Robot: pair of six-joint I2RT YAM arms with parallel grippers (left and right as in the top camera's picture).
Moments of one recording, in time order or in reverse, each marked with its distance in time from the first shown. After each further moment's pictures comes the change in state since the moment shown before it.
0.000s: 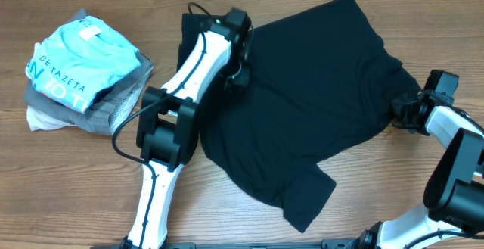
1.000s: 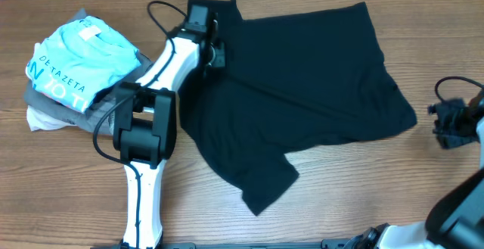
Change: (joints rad) left arm 0.172 -0.045 -0.189 0.529 -0.021 -0.051; right arm -0.210 -0.193 0.229 -0.581 -0.059 0.039
